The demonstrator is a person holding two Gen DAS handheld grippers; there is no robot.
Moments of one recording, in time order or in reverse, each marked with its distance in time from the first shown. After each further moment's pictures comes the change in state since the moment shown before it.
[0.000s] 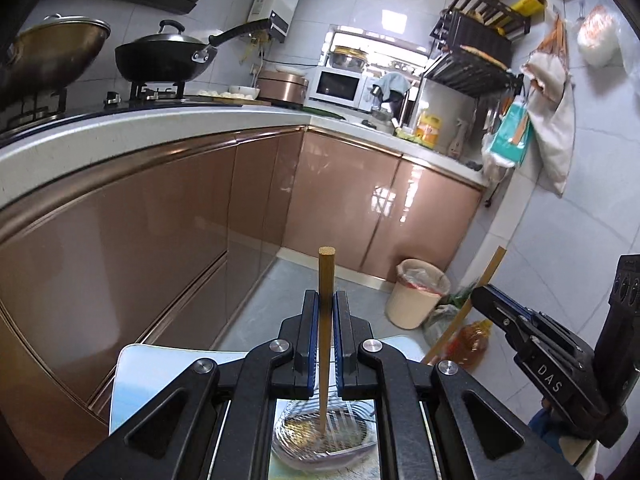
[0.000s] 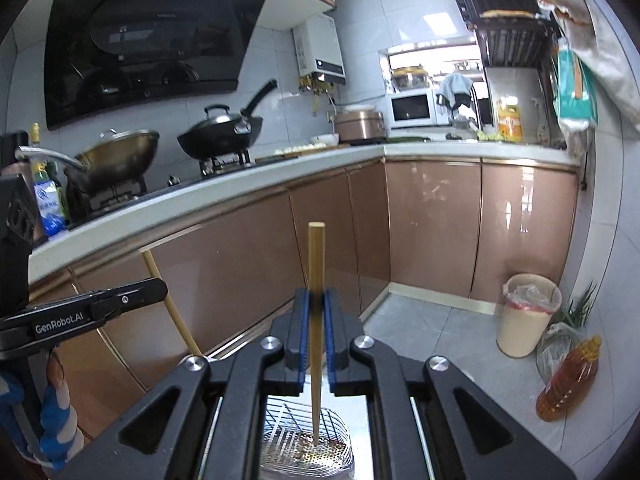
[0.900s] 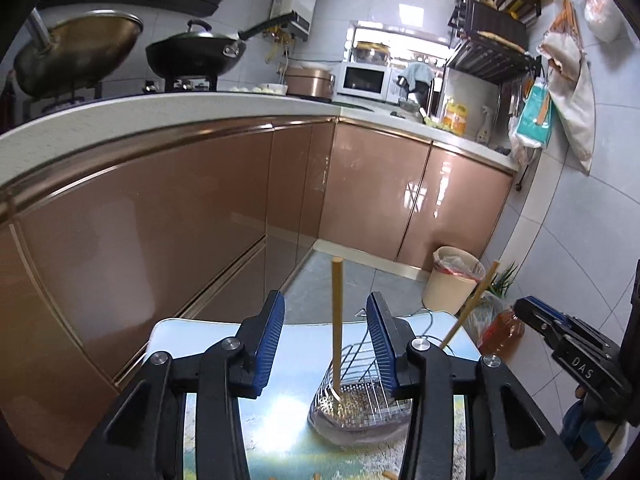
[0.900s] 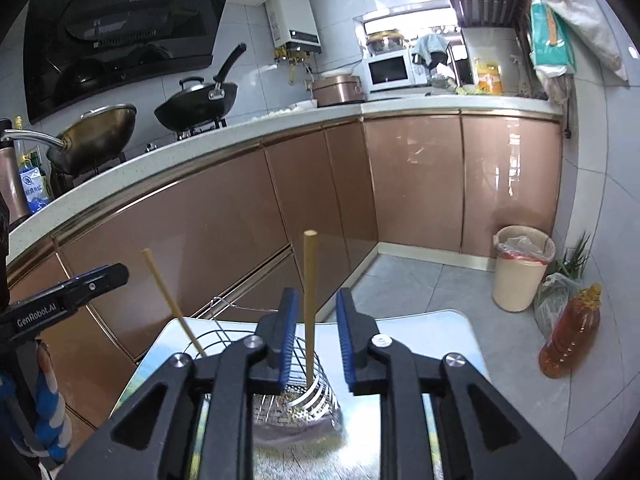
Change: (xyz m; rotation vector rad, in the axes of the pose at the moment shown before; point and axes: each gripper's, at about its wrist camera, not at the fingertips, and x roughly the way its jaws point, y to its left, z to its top) left arm -0.036 0.019 -0.049 0.016 -0.001 0.119; right arm -0.030 -0.026 -0.053 0.061 0.077 -0.036
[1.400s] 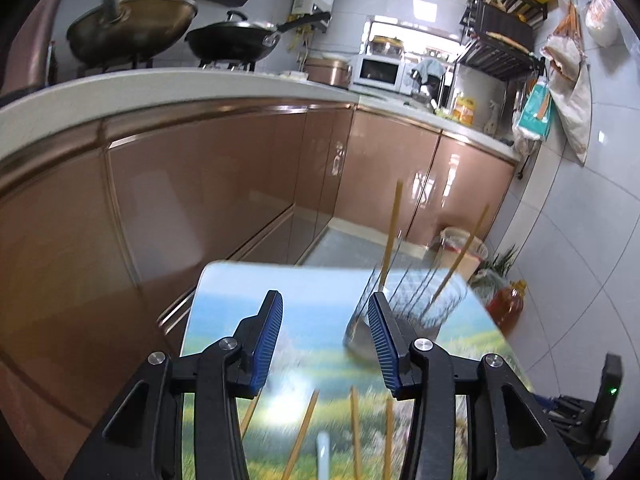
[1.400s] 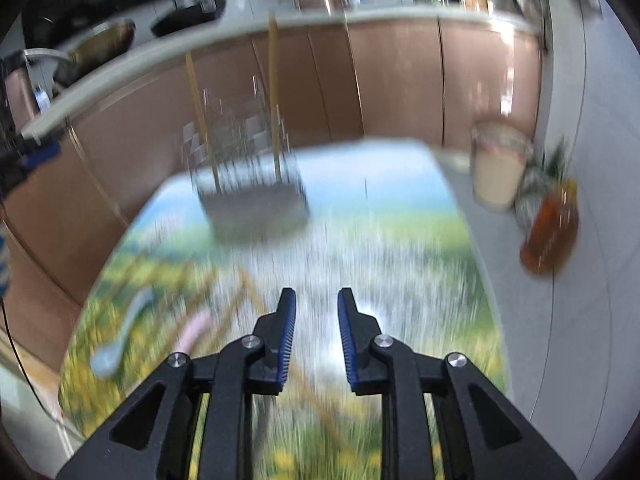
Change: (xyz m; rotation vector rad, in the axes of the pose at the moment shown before) left arm -0.083 0.050 -0.068 -0.032 0.067 0.028; right arm -0.070 -0.039 -0.186 0.025 0.380 -0.022
